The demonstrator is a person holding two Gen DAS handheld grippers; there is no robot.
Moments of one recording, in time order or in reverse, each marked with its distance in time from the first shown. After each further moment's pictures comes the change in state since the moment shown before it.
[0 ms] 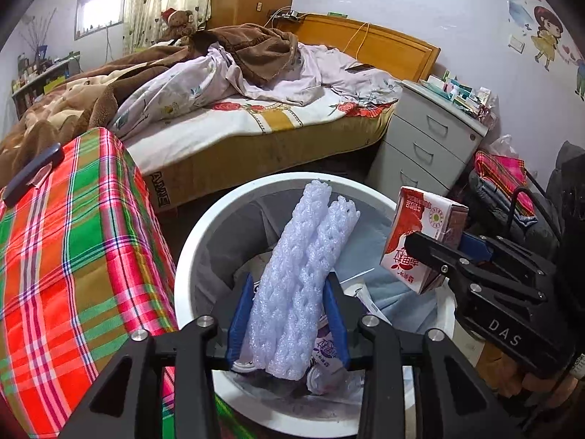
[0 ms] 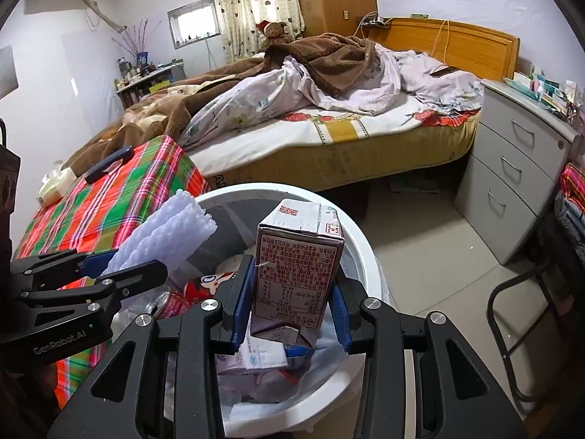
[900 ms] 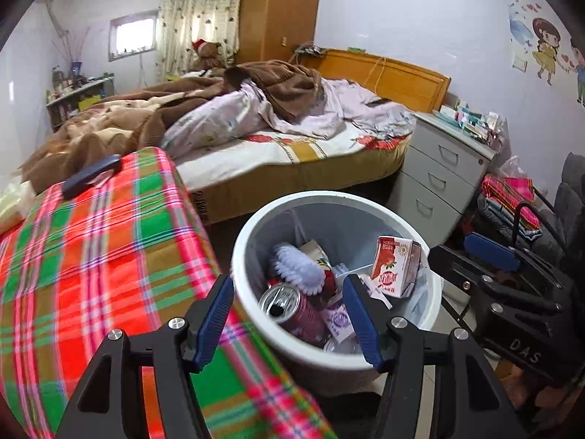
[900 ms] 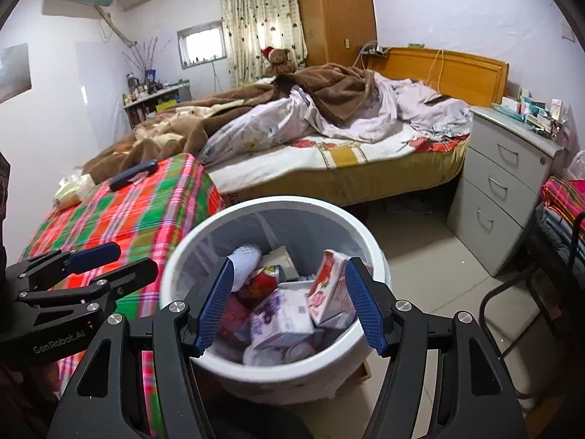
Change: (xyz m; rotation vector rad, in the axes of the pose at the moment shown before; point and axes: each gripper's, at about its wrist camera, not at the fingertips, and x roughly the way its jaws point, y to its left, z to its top) left arm -0.091 0.001 -0.047 -0.036 -0.156 0.113; right arm -0.069 0.035 -0.025 -0.017 -0.139 -0.009
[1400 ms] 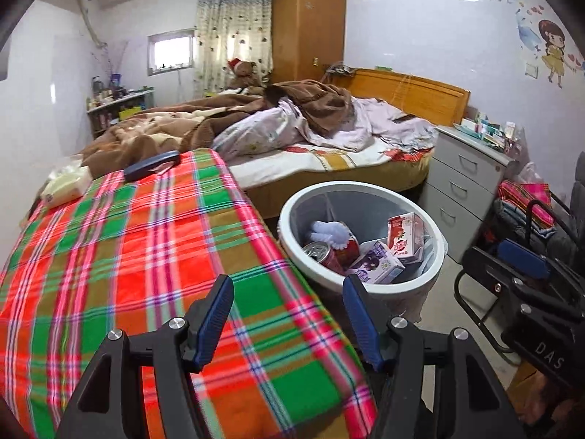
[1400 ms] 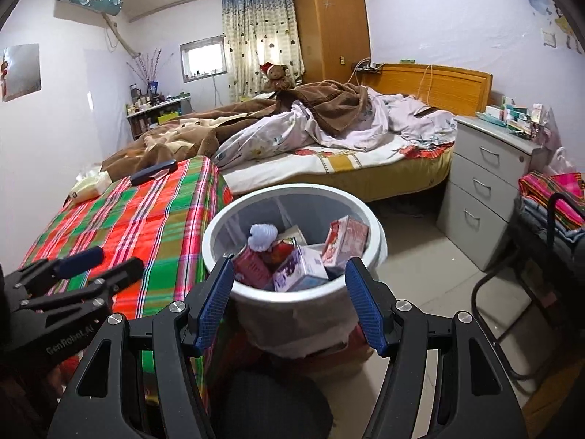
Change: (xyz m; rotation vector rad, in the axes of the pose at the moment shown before) left arm -0.079 0.000 -0.066 -0.029 -0.086 0.143; right arm -0.044 0.026 -0.036 -0.006 -0.056 -0.059
